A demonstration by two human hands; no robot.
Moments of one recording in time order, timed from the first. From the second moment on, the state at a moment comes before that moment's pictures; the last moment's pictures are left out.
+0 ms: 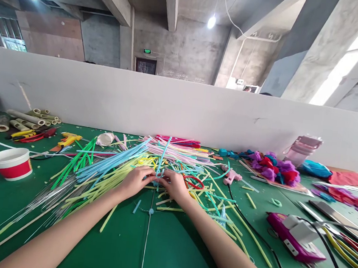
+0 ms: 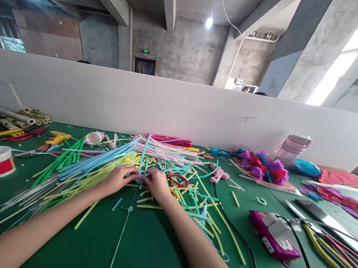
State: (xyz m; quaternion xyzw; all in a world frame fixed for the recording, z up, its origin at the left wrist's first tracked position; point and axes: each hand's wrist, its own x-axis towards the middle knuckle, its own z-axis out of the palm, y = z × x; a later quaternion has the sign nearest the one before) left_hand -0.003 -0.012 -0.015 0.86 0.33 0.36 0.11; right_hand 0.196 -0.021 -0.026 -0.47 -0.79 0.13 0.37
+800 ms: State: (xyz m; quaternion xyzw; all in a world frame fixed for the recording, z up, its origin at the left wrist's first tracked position) left_hand 0.000 -0.010 -0.019 0.78 0.39 0.44 0.23; right_hand 0.182 -0.036 -0.012 -0.47 -0.78 0.19 0.37
